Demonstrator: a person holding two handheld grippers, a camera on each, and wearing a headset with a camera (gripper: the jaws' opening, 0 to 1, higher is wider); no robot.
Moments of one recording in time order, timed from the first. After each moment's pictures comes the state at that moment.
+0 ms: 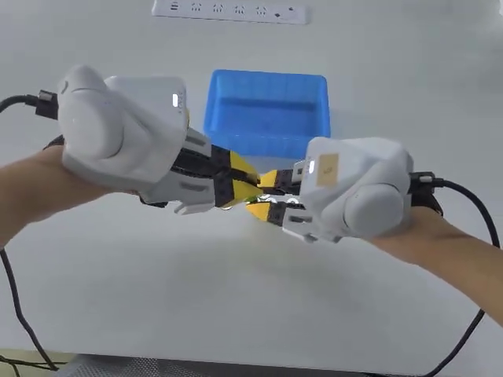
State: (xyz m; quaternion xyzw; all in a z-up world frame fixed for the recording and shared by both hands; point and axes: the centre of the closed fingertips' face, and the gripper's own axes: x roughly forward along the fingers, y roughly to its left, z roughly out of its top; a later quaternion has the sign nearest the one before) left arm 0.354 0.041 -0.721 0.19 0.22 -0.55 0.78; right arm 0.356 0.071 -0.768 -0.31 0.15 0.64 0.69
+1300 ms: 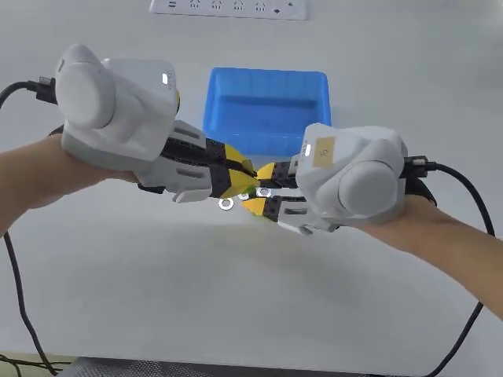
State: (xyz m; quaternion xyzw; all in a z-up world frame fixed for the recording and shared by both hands) left arm 0.364 0.049 -0.725 0.13 0.25 -0.55 0.78; right arm 0.363 0.079 -0.771 -0.29 0.17 0.64 0.69
